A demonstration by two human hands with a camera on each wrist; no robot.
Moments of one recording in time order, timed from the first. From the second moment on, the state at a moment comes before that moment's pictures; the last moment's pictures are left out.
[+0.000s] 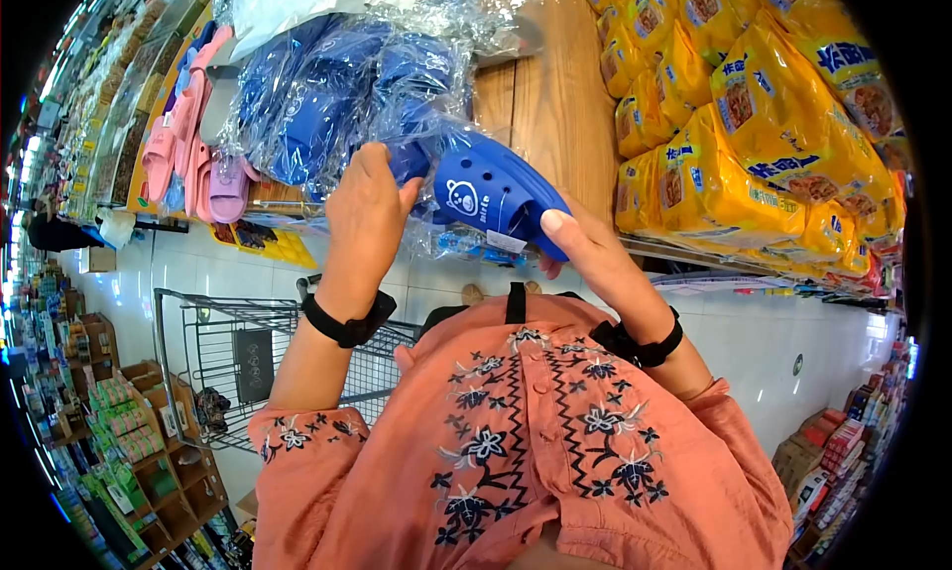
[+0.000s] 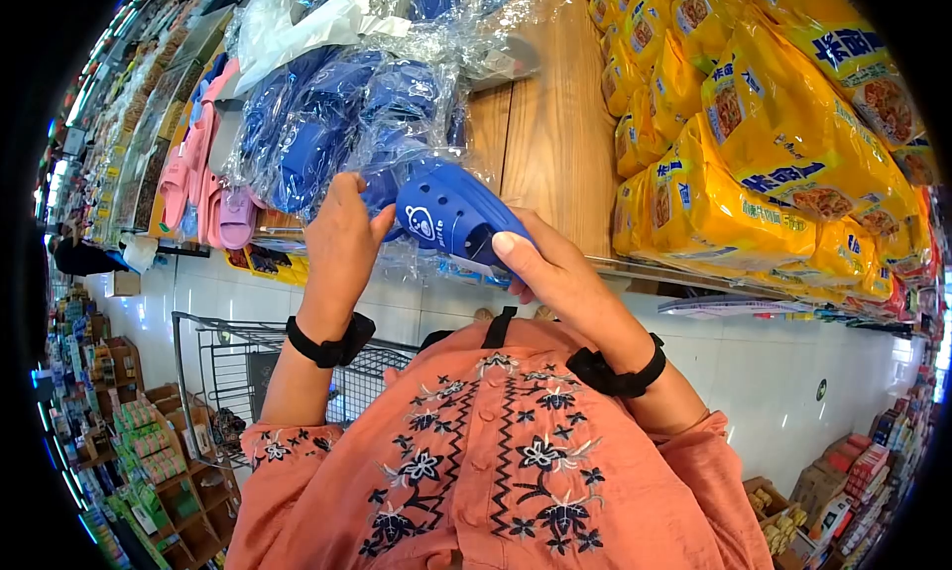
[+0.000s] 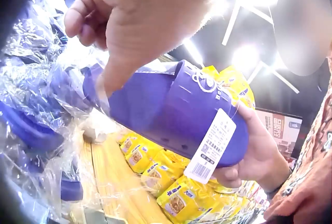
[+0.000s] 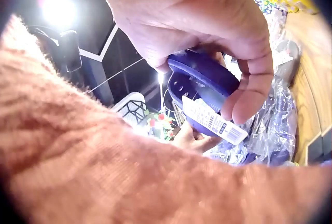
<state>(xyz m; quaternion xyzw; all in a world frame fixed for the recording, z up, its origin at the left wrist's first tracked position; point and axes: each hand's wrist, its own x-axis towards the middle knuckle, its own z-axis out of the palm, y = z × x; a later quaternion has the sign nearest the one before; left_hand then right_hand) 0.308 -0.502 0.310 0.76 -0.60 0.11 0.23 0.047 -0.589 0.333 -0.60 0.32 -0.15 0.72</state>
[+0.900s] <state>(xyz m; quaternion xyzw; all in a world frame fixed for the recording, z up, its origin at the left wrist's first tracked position) 0.279 -0.490 0.265 0.66 -0.43 -0.12 0.60 0.075 -0.568 0.325 -0.60 0.29 -0.22 0.71</state>
